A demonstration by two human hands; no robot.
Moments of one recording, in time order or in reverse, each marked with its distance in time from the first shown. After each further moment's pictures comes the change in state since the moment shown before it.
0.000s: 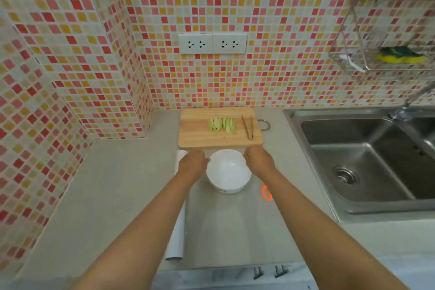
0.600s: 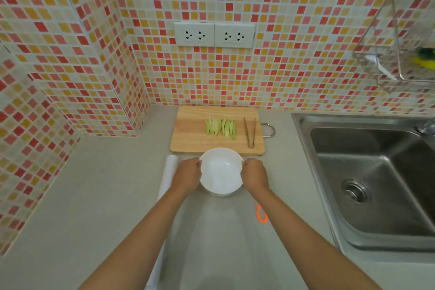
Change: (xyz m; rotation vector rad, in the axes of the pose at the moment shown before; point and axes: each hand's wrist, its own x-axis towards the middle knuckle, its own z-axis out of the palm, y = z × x) left_hand 0.031 0.006 0.031 -0.292 0.079 -0.128; right_hand 0.040 0.016 0.025 0.153 0.021 0.165
